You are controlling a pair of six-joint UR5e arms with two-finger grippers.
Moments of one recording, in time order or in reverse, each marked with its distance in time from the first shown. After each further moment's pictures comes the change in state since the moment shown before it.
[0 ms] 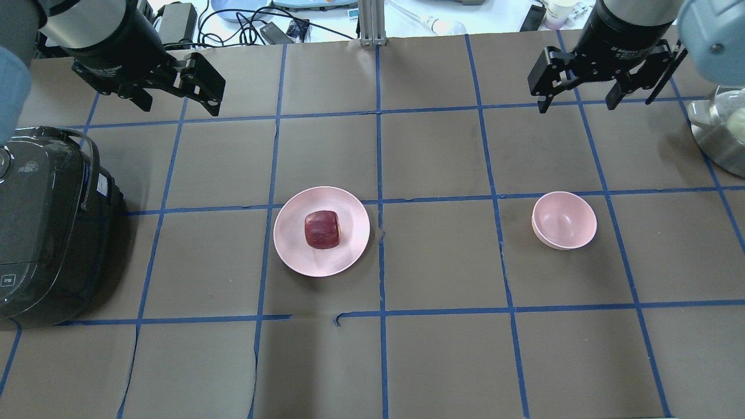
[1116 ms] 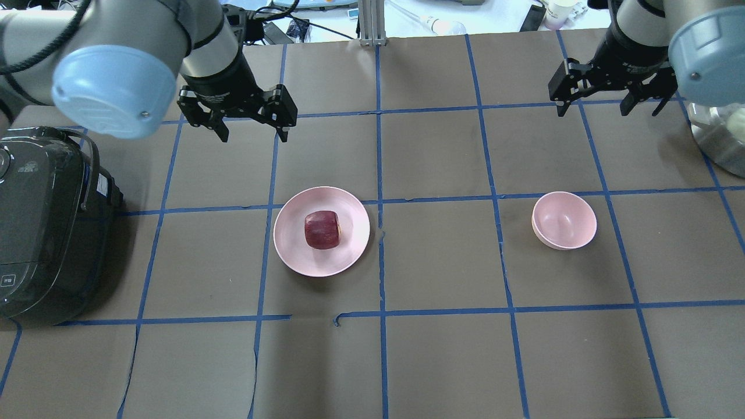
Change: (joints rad) left arm -0.142 -0.210 -0.018 0.056 0.003 -0.248; right arm -0.093 0.050 0.117 -0.178 -0.017 -0.020
